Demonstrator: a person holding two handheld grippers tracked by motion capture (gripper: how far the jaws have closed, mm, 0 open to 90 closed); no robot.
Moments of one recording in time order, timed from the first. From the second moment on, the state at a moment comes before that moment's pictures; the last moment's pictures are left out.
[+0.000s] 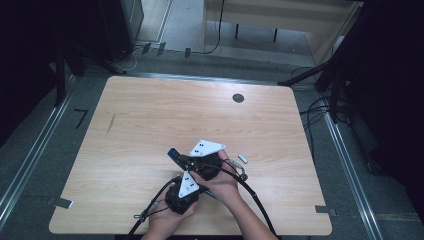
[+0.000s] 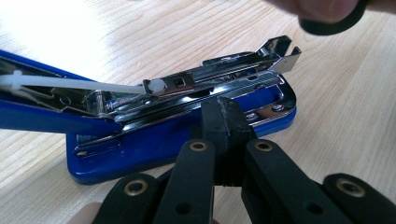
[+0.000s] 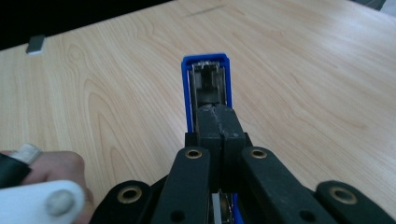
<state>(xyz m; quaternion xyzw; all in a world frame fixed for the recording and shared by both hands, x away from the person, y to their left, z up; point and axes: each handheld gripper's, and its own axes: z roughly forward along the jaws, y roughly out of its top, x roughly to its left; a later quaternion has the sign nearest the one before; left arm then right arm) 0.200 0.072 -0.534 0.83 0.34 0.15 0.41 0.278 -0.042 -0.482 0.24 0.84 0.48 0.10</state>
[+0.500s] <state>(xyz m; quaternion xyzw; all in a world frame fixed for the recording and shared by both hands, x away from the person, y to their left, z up) 0.200 0.073 -0.535 0.83 0.34 0.15 0.41 0.285 -0.029 -0.497 0.26 0.86 0.44 0.08</state>
